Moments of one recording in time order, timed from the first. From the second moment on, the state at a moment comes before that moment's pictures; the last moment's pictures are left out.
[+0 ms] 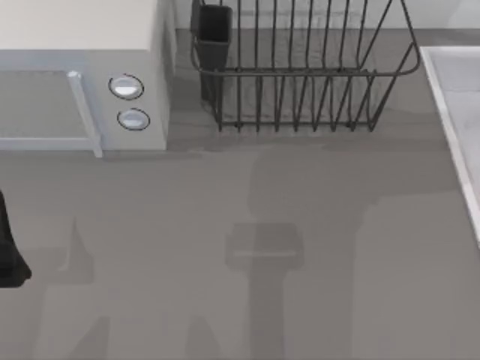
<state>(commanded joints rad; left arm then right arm) 0.00 0.00 0.00 0.00 0.00 0.00 -0.34 2.41 2.60 -1.72 -0.01 -0.31</state>
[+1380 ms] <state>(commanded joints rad) 0.00 0.00 0.00 0.00 0.00 0.00 0.57 1.89 1.72 -1.40 0.00 0.58</state>
